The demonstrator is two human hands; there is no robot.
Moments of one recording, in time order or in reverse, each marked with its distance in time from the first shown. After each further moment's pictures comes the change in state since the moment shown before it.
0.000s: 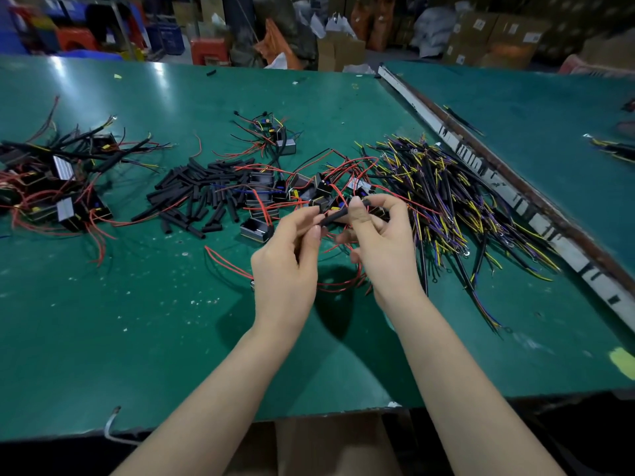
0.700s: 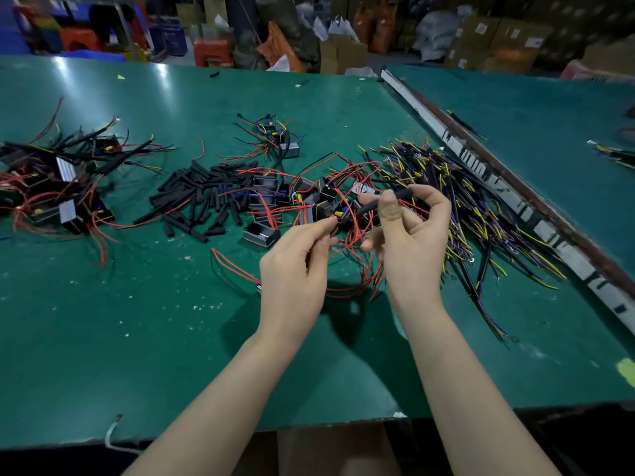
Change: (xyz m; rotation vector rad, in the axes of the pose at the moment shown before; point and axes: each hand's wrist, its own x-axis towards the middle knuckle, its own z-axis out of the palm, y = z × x) left_hand 0.003 0.006 -0.003 0.116 -0.044 0.137; right_hand 0.002 -0.010 -0.006 0.142 0.080 -0.214
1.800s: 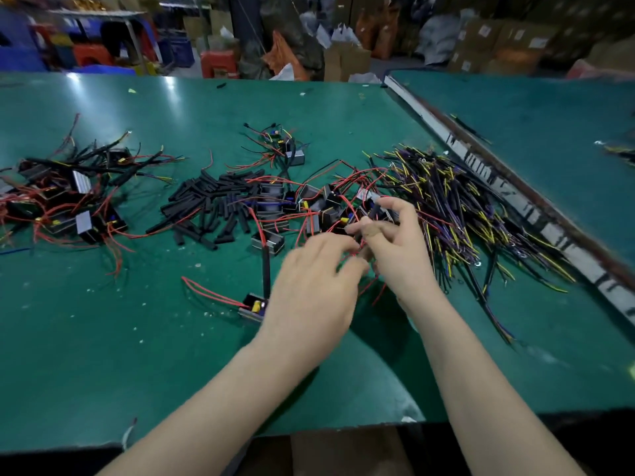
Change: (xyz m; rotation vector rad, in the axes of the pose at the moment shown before) left_hand -0.002 0.028 -0.023 0.662 -0.386 0.404; right_hand 0.012 0.017 -0.007 -0.295 -0.196 0.150
